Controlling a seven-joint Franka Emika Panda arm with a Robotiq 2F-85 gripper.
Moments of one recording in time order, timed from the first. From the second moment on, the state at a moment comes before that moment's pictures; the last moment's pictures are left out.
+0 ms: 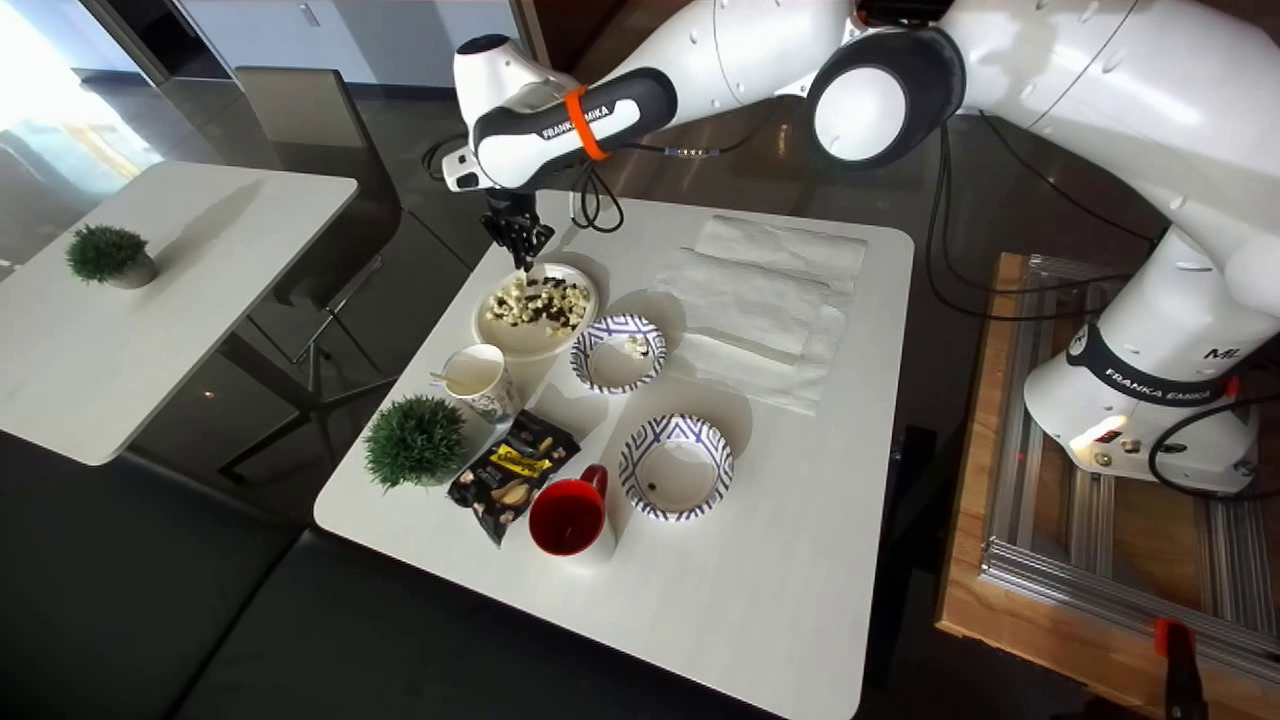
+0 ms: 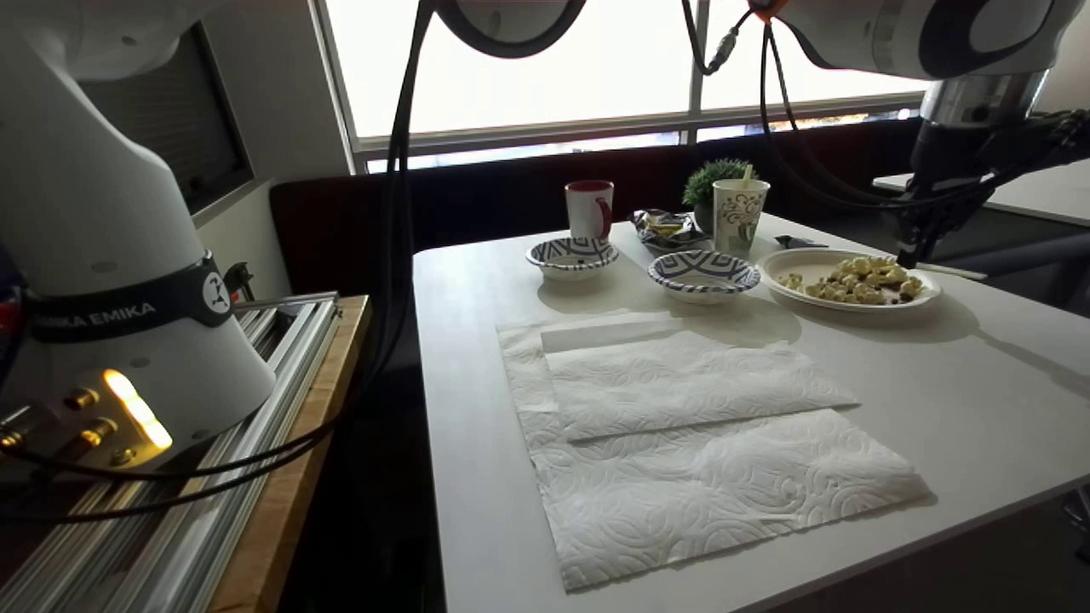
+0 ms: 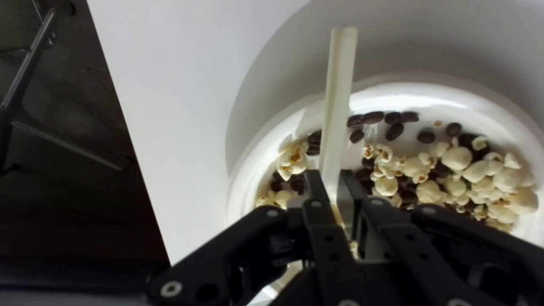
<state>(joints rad) -0.15 1.27 0.39 -0.68 -0.27 2.04 -1.54</state>
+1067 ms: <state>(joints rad) -0.12 0.96 0.35 -1.17 -0.29 1.94 -1.89</state>
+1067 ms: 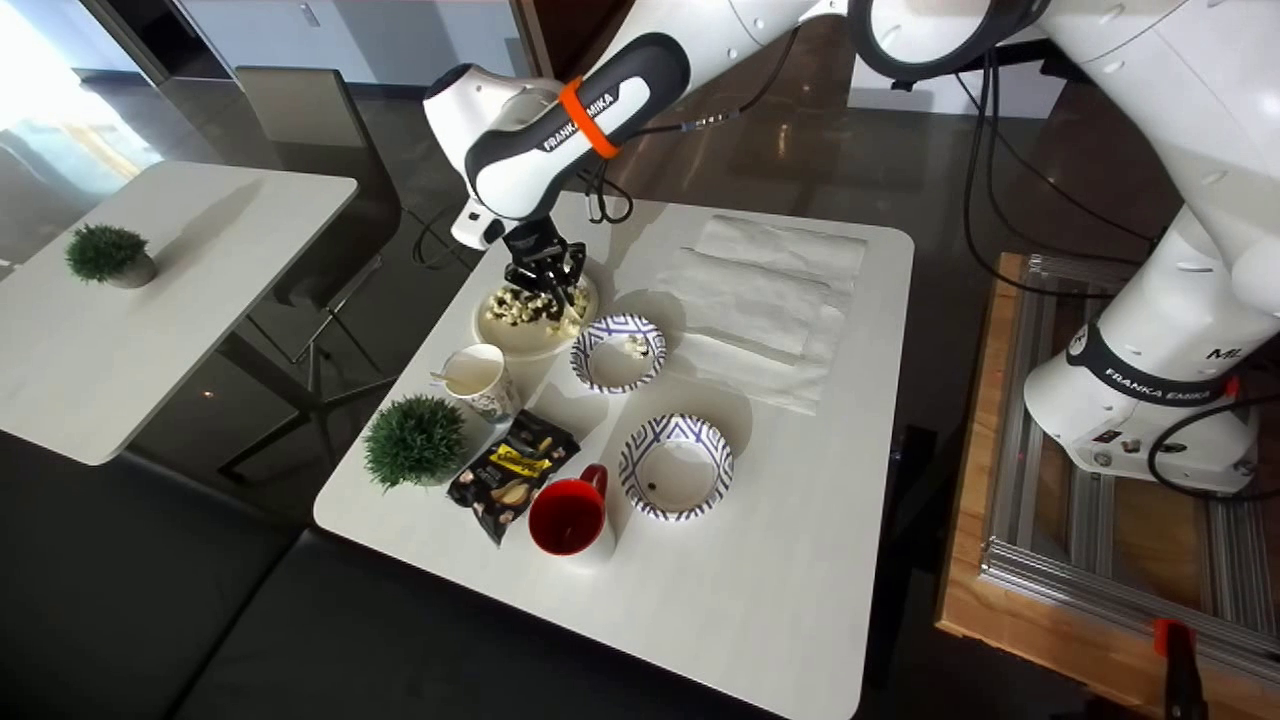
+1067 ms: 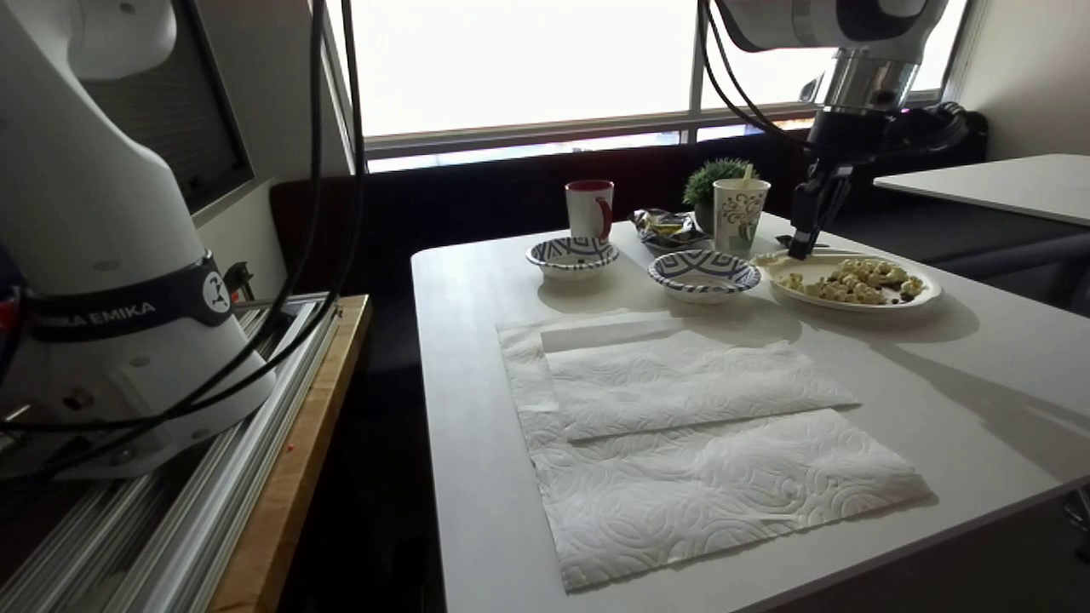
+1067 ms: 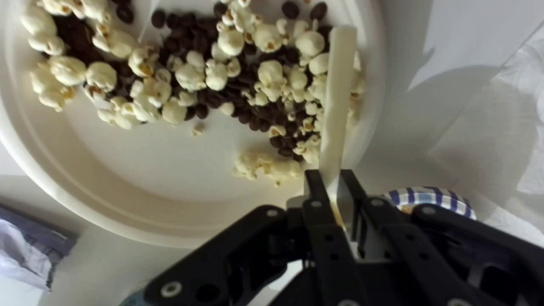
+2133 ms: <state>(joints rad) -0.13 0.64 0.30 -1.67 -0.07 2.23 -2.29</state>
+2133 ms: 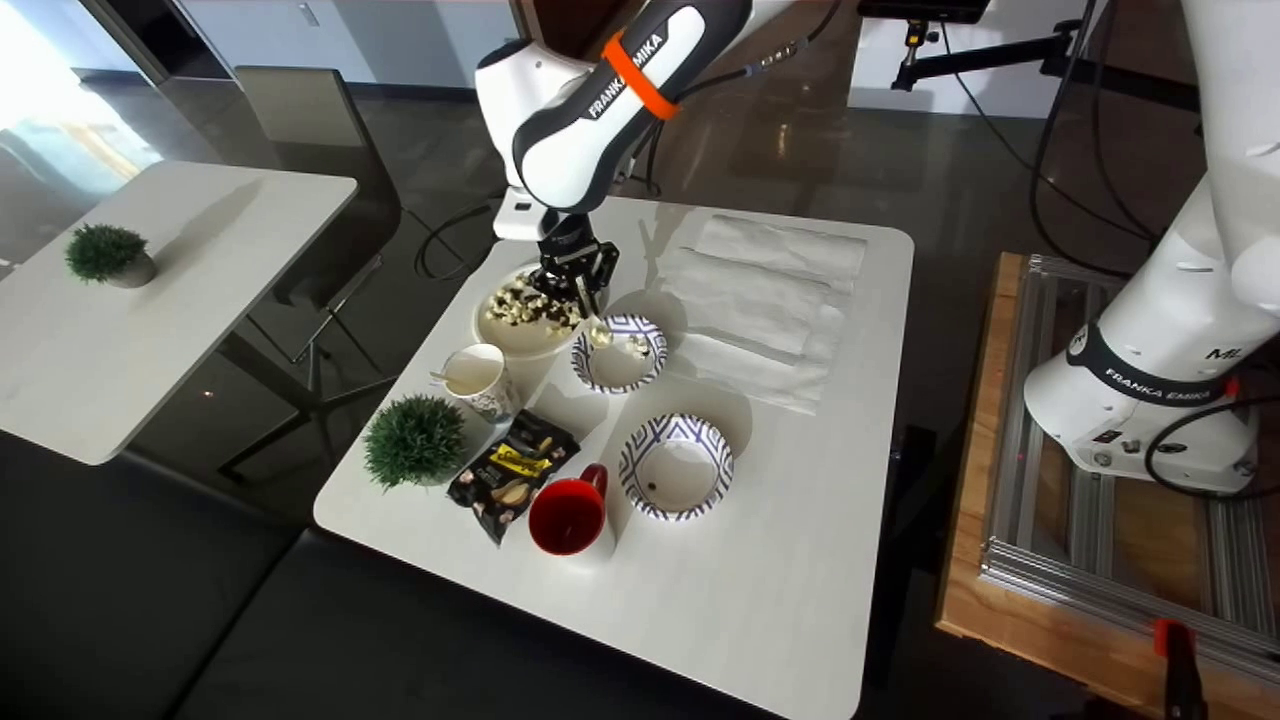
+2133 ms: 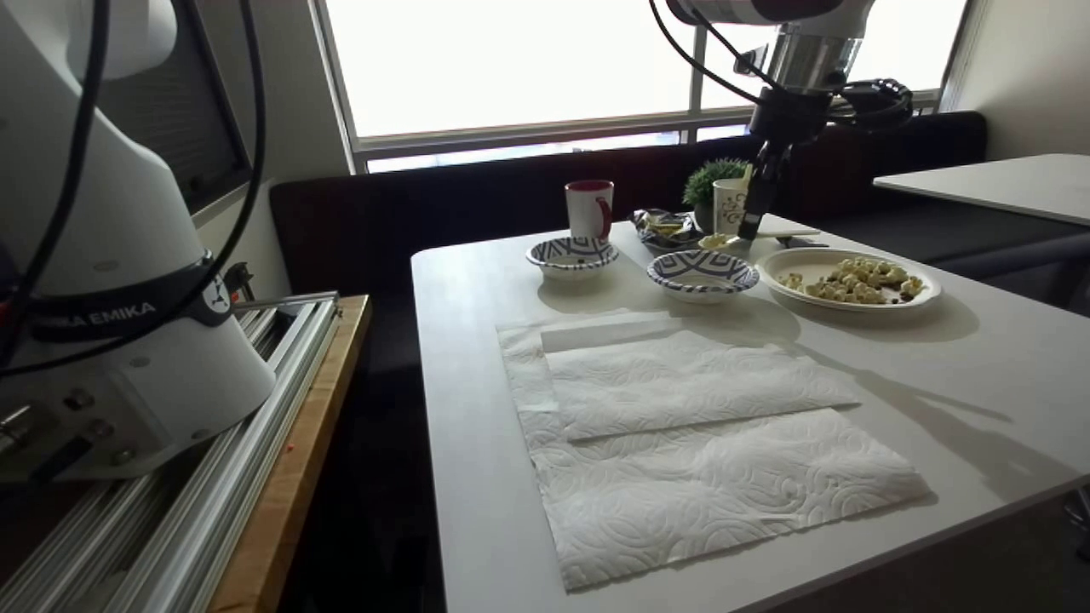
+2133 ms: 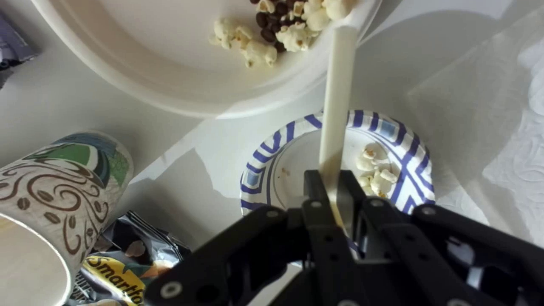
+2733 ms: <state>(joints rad) -0.13 0.59 0.29 -1.84 -0.06 2.53 -2.37</state>
